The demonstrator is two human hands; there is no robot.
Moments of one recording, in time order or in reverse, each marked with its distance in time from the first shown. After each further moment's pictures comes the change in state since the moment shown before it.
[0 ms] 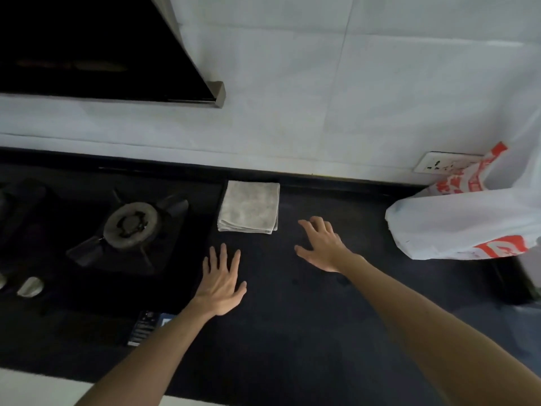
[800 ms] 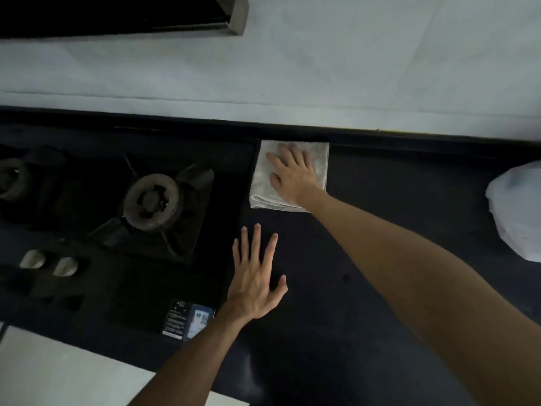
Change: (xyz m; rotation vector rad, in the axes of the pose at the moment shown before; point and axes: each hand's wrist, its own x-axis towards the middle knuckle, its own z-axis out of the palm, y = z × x) left_hand 0.007 -0.006 0.028 -0.144 0.109 -0.003; right_hand 0.192 -0.094 0.051 -0.125 0.123 -0.250
